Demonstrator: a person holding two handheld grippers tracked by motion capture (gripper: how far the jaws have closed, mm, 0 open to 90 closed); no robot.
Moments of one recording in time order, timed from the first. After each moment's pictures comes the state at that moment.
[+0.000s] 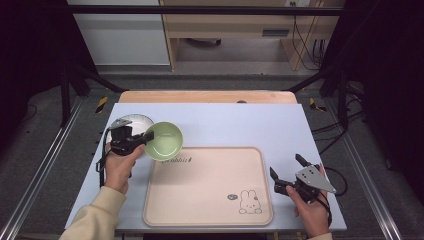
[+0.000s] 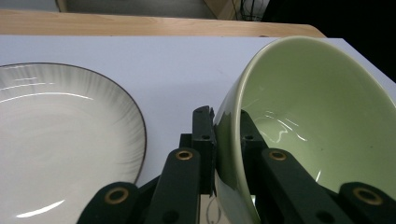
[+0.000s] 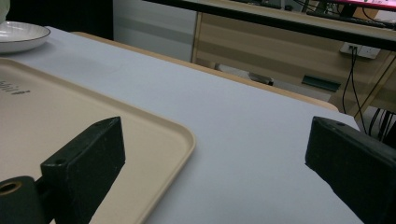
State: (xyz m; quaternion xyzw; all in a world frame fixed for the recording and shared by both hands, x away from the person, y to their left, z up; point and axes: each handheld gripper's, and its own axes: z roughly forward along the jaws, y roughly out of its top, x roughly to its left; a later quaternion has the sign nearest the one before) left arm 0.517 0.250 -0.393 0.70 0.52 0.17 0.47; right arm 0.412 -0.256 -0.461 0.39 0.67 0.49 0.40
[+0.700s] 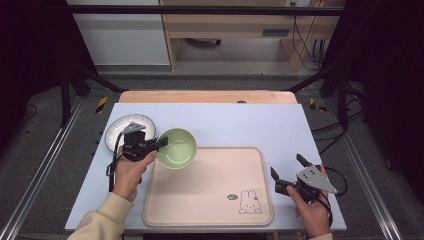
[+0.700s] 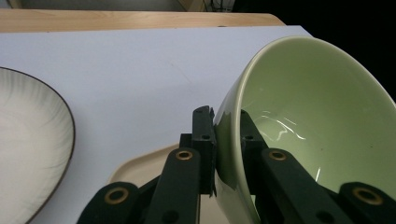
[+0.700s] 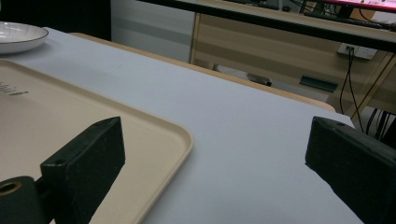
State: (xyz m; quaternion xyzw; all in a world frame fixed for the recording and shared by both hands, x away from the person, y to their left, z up) left arm 0.498 0.214 -0.391 0.72 0.48 0.13 0.48; right arm 0.411 -0.258 -0.460 0.39 0.67 0.49 0.40
